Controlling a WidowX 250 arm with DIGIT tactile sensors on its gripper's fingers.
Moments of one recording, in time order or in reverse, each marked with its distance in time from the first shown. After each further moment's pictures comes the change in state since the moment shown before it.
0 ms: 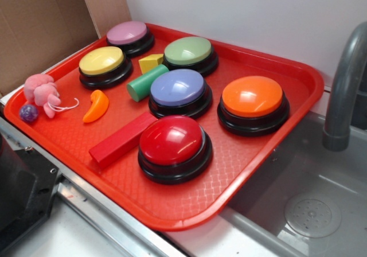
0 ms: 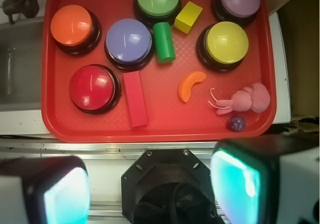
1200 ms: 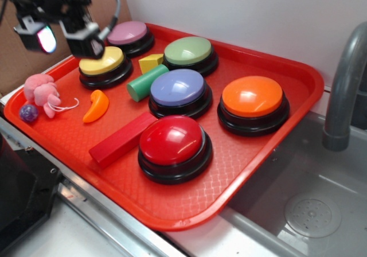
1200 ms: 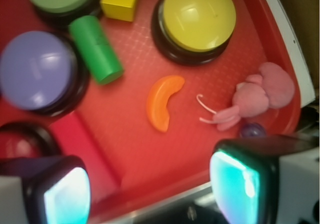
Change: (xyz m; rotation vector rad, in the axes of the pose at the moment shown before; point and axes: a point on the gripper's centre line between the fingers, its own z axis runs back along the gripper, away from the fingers) arm 0.046 0.056 -0.129 0.076 0.047 0.384
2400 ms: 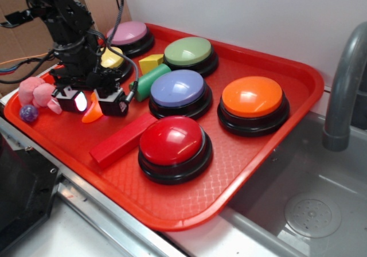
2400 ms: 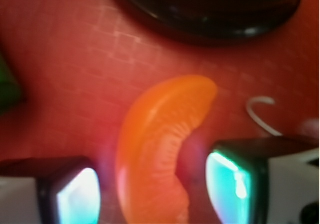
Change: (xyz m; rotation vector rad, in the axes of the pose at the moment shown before) arm 0.018 0.009 -0.100 -0.026 -0.006 0.074
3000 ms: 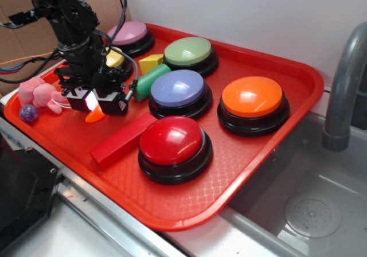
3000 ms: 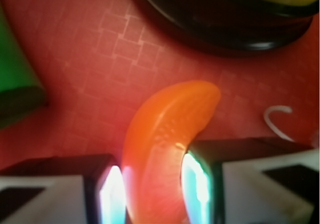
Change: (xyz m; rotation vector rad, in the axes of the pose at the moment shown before) arm 0.000 -0.003 0.001 0.009 -0.019 0.000
